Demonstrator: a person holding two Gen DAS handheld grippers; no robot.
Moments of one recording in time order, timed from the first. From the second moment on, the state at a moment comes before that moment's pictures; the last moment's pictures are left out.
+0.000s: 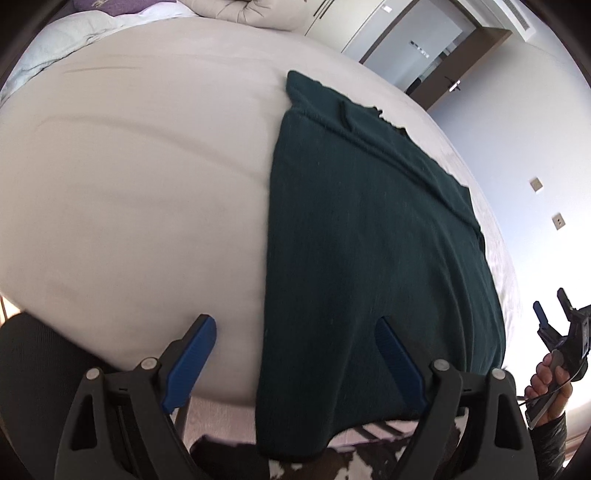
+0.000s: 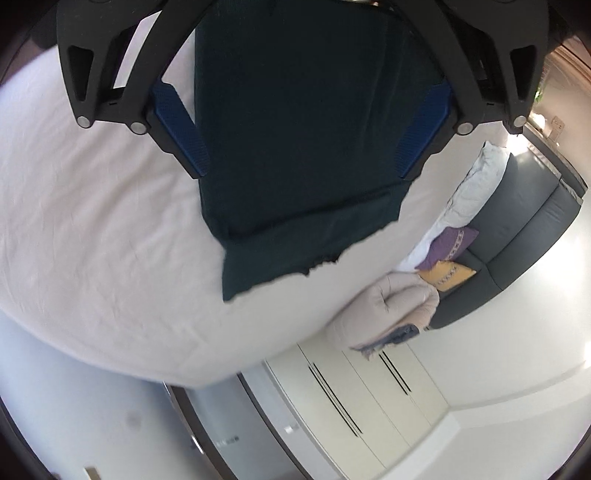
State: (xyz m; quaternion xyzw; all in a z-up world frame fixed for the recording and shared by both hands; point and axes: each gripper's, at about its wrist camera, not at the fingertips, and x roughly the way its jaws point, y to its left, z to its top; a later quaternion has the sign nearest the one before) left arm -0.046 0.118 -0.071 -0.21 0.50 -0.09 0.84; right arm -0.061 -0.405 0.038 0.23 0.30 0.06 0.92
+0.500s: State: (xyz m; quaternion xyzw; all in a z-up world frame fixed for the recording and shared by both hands) left arm -0.056 0.113 -0.082 -0.19 0.54 -0.13 0.81; right arm -0.061 -0.413 -0.017 0.26 0.40 0.08 0.88
